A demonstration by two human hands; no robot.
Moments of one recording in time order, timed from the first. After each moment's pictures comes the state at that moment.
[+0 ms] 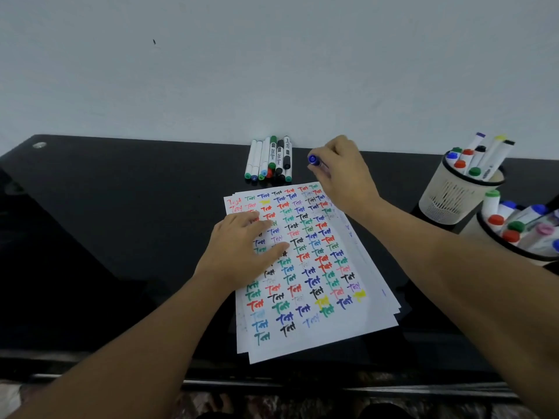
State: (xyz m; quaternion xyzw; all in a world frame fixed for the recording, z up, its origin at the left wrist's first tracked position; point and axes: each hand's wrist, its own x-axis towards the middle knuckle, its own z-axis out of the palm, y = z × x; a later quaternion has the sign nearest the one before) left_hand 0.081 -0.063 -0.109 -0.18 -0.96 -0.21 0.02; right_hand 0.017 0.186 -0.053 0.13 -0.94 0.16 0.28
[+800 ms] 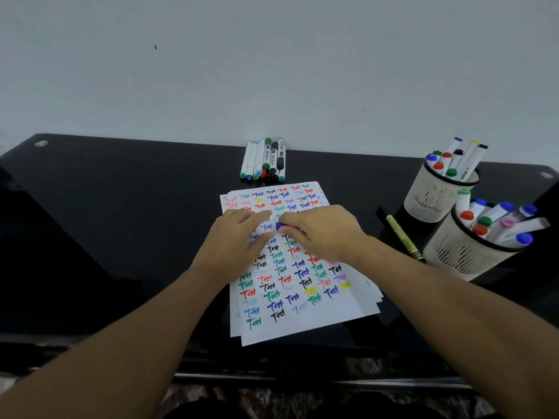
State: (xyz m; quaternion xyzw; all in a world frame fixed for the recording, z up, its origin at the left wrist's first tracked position) left_hand 0.090 -0.062 -0.111 -0.24 -0.93 -0.23 0.12; right_hand 0.092 0.162 -0.066 0.23 -0.97 -0.05 0.02
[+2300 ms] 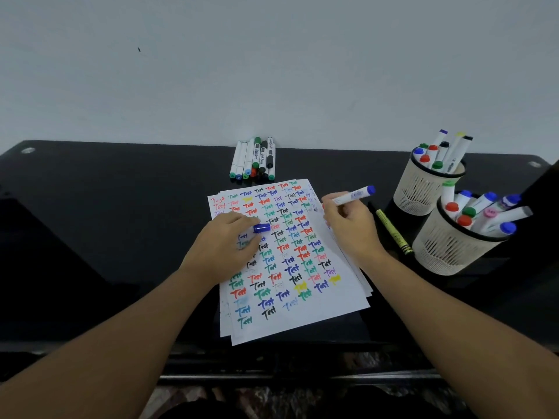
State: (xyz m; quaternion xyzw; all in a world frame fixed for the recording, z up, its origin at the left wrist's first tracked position) left_hand 0.088 -0.064 -0.112 -0.24 -0.93 -0.25 0.10; right_hand 0.117 0.203 -0.089 -0.09 -0.83 0.53 0.15
